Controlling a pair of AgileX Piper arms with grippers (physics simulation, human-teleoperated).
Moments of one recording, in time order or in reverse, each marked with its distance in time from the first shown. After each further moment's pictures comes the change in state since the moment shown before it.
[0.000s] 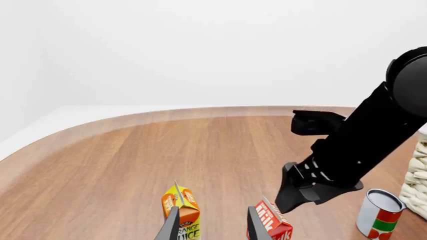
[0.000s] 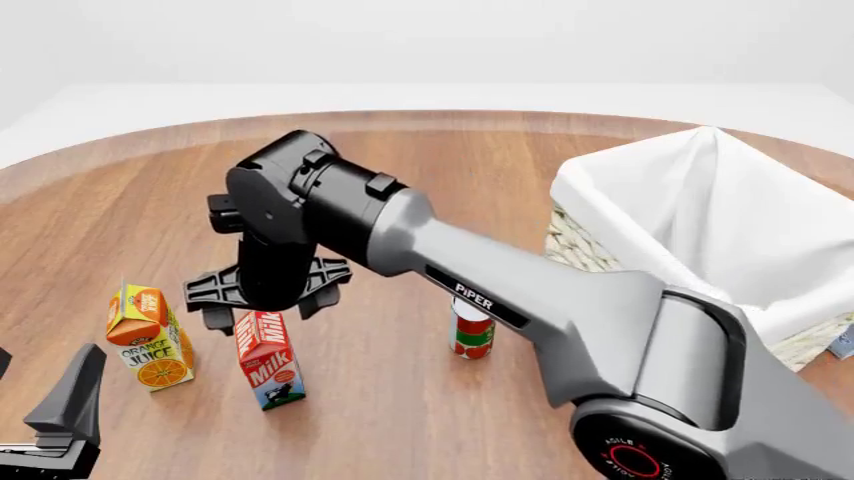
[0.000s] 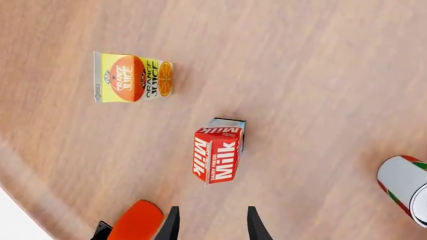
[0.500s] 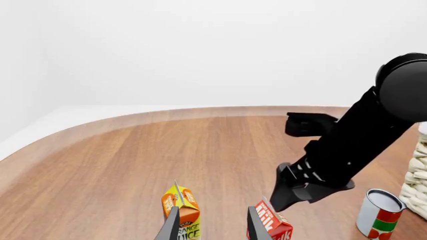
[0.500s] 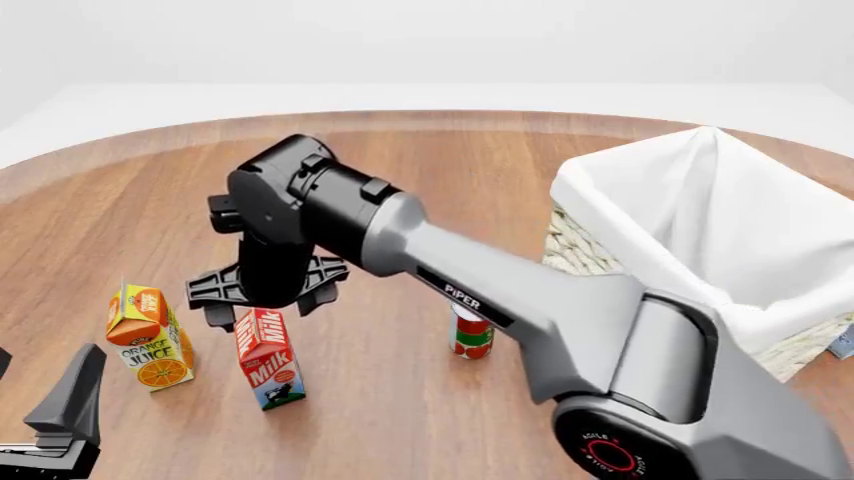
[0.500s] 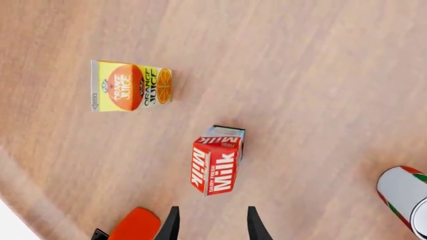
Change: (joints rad) left arm 0.000 0.000 0.000 0.000 0.000; right arm -0.011 0.044 -0.051 0.000 -0.021
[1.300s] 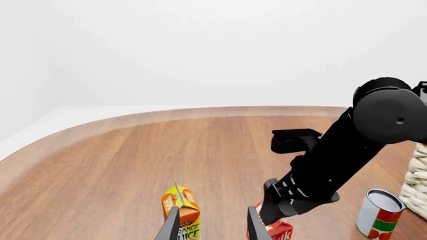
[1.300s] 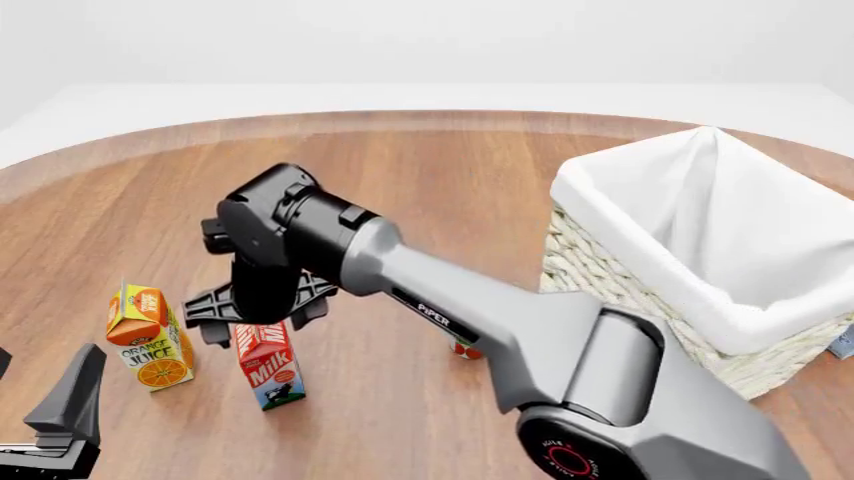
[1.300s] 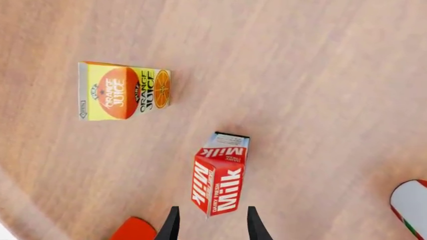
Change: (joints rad) left arm 0.000 0.000 0.000 0.000 0.000; right arm 0.010 0.094 -0.071 0.000 -0.010
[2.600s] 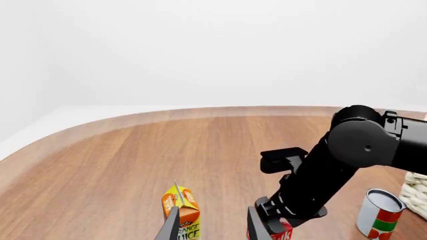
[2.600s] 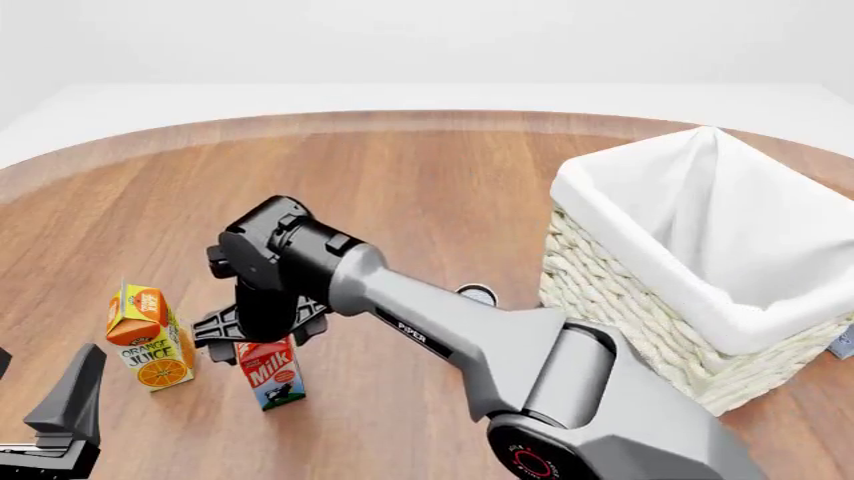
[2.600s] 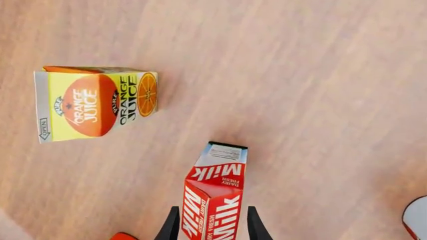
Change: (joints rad) left arm 0.000 0.000 0.000 0.000 0.000; right arm -0.003 0.109 -0.064 0.000 -0.008
